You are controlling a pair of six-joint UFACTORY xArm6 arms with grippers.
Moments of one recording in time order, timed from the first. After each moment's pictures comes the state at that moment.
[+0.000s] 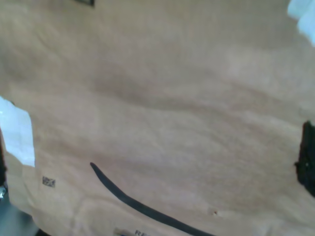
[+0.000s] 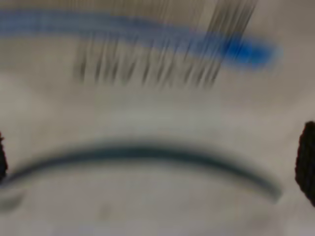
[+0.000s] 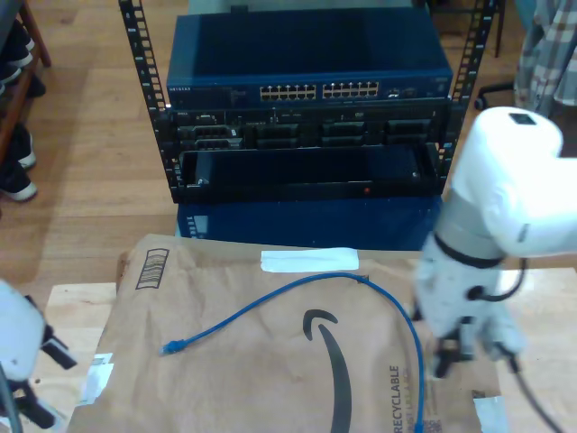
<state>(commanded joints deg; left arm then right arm) 22.8 -24.0 -39.4 -16.7 87.2 -76.7 21.5 -14.0 -42.5 21.4 59.8 100.1</state>
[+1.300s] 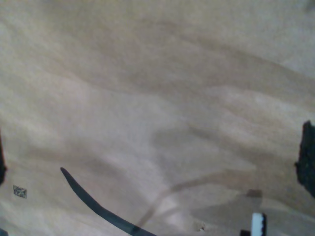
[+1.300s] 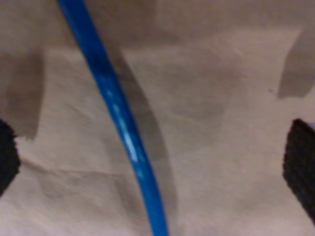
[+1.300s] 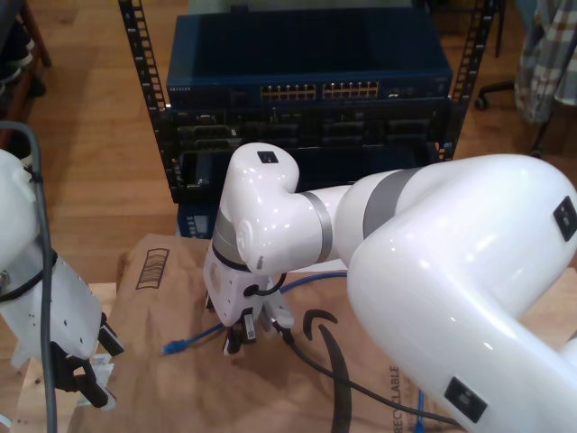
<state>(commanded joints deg) 15.9 -19.6 -39.9 -16.7 81.7 -82.8 40.0 20.3 -67.8 21.8 43.5 93.8</state>
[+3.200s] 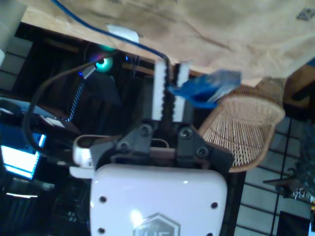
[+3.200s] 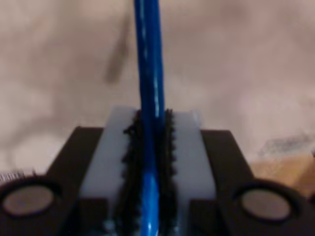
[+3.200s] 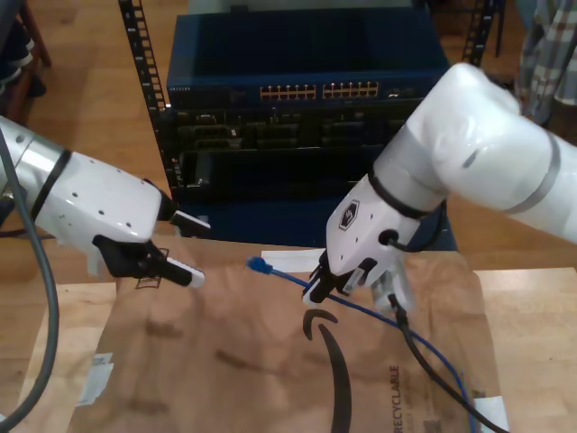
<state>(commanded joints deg) 16.2 -13.7 -53.5 -50.2 97.1 -77.8 18.0 -12.2 -51.5 39.9 69.7 98.9</state>
